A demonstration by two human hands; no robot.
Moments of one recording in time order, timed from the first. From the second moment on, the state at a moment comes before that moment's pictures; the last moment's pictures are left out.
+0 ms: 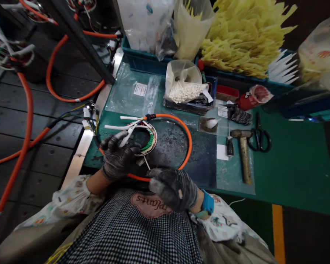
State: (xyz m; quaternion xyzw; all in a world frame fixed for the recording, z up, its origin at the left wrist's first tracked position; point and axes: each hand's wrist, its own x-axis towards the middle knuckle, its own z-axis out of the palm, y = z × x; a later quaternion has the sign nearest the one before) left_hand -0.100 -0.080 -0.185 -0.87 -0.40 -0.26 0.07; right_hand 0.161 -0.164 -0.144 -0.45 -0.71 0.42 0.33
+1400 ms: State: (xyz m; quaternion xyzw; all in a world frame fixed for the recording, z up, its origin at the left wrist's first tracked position) left_hand -0.106 -0.072 -0.194 -0.88 -0.41 -0.26 0.07; right_hand 0.143 -0.069 -0.161 -0.45 -0.70 0.41 0.37
